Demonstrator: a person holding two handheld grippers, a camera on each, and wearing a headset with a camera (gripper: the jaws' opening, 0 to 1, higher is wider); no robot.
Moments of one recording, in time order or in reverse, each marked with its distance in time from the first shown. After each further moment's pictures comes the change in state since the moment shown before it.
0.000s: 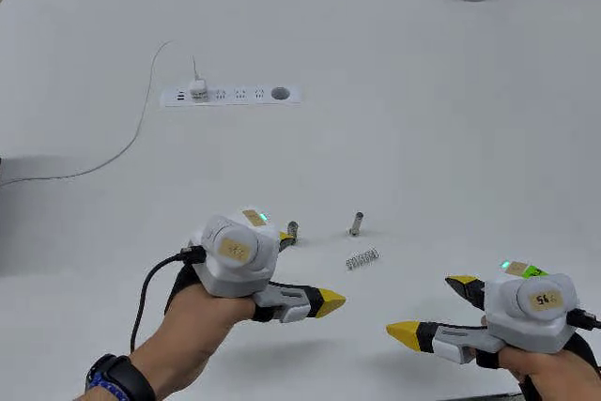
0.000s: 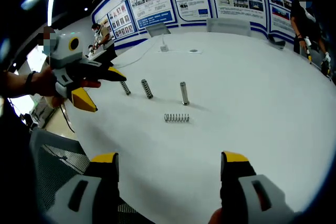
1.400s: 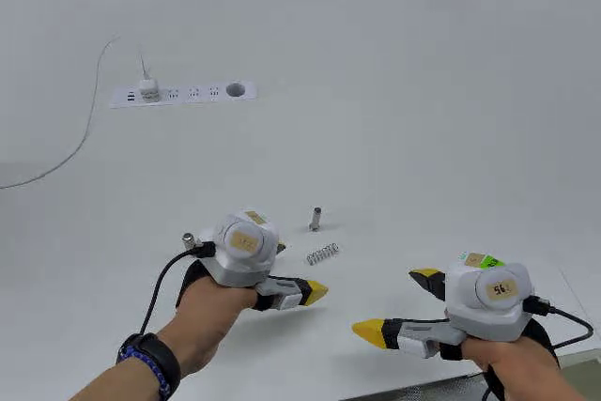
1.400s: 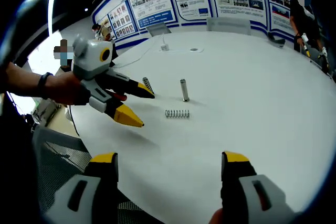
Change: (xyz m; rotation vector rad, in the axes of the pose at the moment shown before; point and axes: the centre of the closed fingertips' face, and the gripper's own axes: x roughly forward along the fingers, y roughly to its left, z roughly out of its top) left arm 0.072 0.011 -0.023 -0.026 0.079 -0.001; right arm -0.006 0.001 -0.007 0.003 0.007 0.015
